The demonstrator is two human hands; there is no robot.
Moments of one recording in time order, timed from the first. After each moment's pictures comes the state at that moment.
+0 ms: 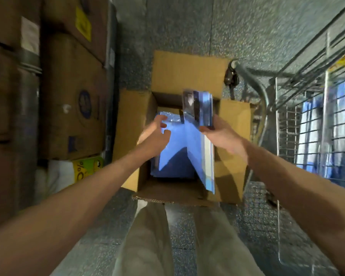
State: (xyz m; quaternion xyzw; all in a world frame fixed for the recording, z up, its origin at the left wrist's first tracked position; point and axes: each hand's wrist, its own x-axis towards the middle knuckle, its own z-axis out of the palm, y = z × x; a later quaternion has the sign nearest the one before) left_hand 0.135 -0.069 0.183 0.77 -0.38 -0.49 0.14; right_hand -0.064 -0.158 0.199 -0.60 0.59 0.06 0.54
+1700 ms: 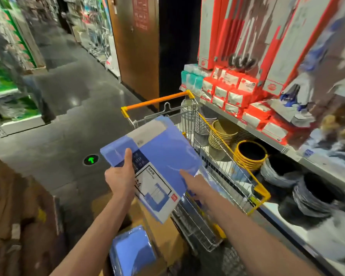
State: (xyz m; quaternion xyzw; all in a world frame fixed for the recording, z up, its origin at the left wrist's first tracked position) left_hand -0.068 0.042 0.689 0.64 -0.33 -0.41 0.56; right_hand -0.265 0.085 0.635 -0.31 0.73 -0.35 0.50
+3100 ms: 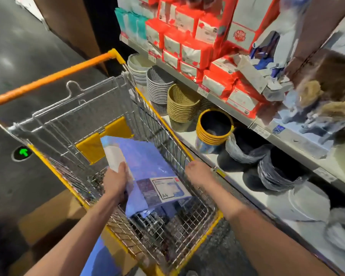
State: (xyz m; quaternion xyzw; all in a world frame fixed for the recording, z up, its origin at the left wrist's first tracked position) left_hand -0.364 -0.127 0.521 0.74 -0.44 -0.46 0.23; right_hand -0.594 -0.032 0.526 -0.35 0.84 -0.16 0.38
